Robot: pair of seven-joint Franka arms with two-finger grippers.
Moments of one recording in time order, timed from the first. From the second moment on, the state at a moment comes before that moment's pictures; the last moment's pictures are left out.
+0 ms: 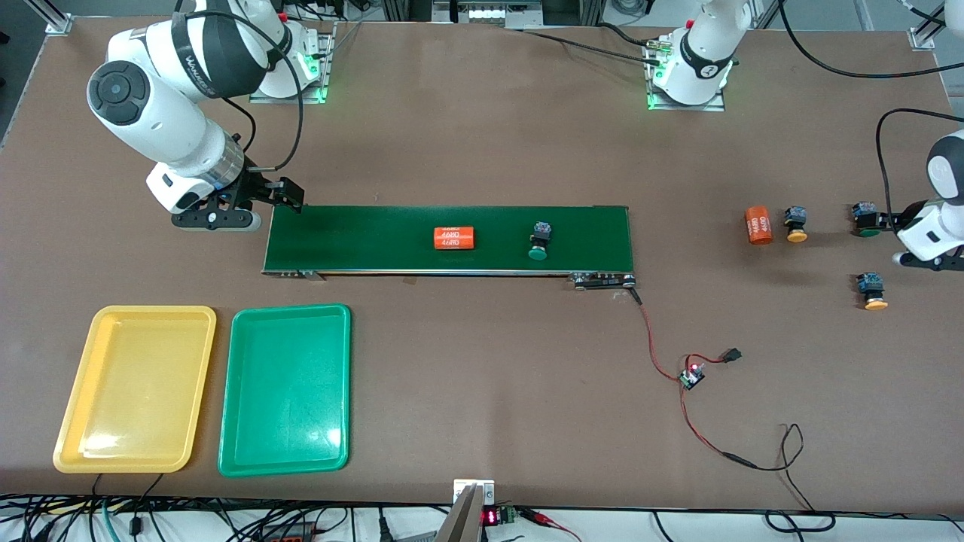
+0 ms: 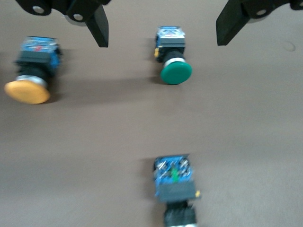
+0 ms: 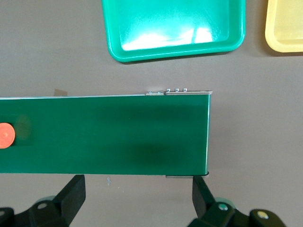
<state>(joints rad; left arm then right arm) 0.40 0.39 0.18 -2.03 0.25 2.22 0.51 0.26 -0.02 0.02 -2.12 0.07 2.06 0.26</state>
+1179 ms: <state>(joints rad) 0.52 0.51 0.17 -2.08 0.23 2.38 0.68 0.28 -0.02 0.02 -2.12 0.07 2.06 0.32</state>
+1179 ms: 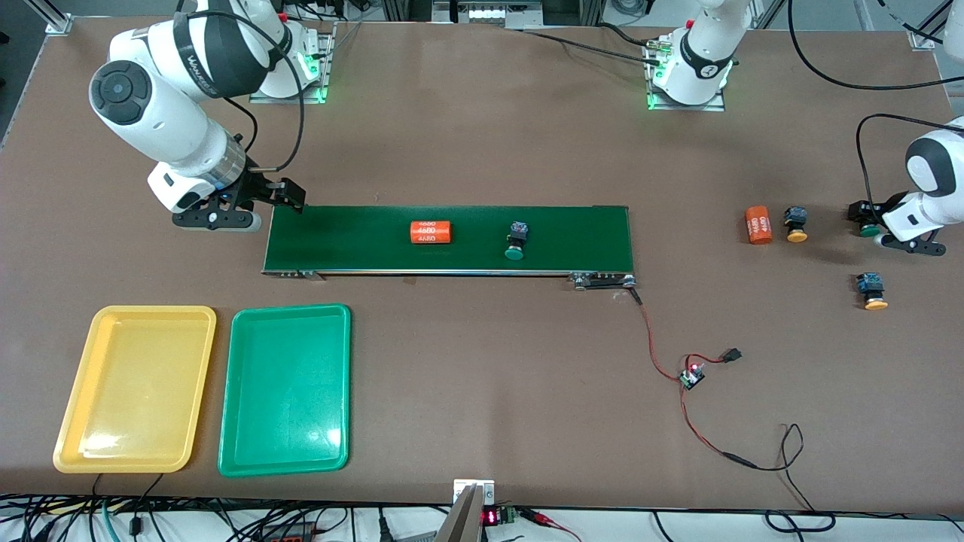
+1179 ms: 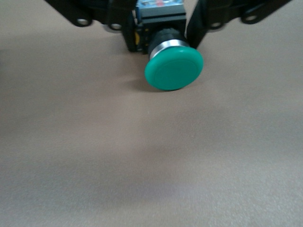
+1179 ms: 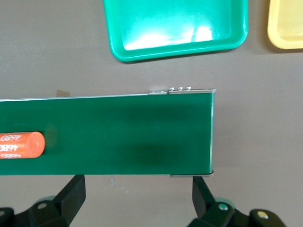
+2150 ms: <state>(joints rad) 0.48 0.49 -0.33 -1.67 0.19 1.81 0.63 0.41 0.02 0.02 -2.15 0.05 2.14 0.49</state>
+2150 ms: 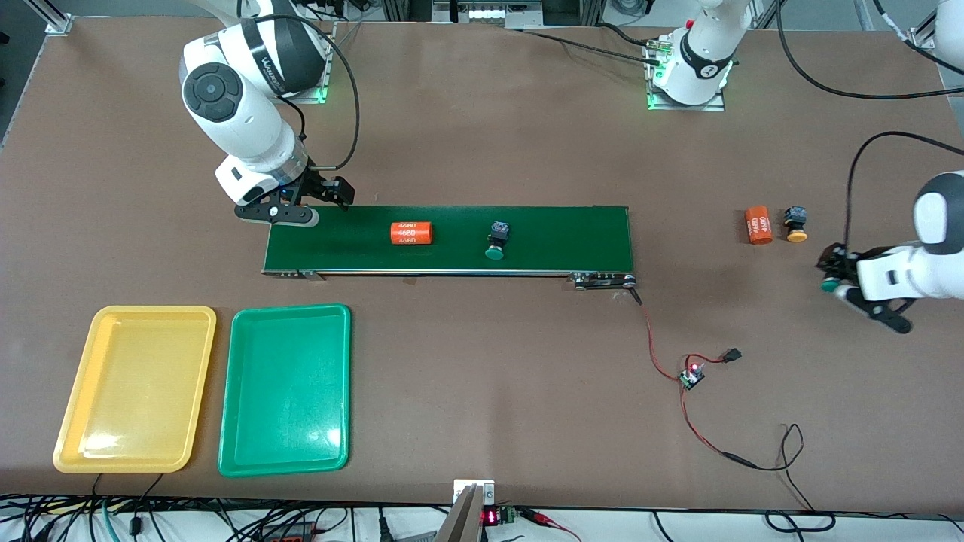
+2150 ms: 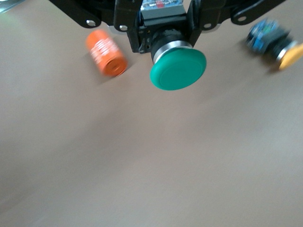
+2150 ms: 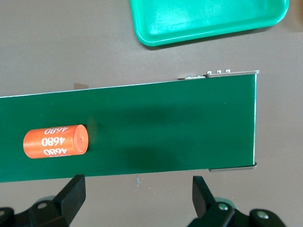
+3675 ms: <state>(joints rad) 0.07 0.60 -0.71 -1.87 0.13 2.17 -0.44 0.41 0.06 0.01 -2.13 0.05 2.15 0.49</state>
